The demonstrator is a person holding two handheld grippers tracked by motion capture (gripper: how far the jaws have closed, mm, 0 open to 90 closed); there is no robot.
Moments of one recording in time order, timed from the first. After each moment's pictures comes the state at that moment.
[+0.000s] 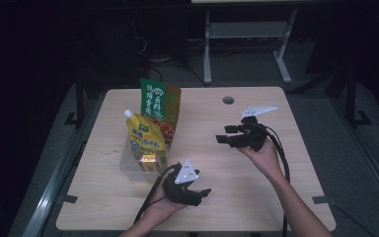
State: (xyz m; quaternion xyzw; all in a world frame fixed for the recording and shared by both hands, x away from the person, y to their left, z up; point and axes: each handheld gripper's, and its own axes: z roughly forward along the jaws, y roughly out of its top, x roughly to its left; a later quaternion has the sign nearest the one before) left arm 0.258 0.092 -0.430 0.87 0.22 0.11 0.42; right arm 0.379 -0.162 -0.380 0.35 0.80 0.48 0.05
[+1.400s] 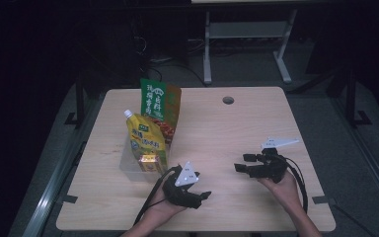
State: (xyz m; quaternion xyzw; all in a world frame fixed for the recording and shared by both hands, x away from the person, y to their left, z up) left arm 0.254 0.092 -0.434 0.88 0.22 0.10 0.42; right arm 0.315 -0.213 -0.436 0.39 0.79 0.47 0.02
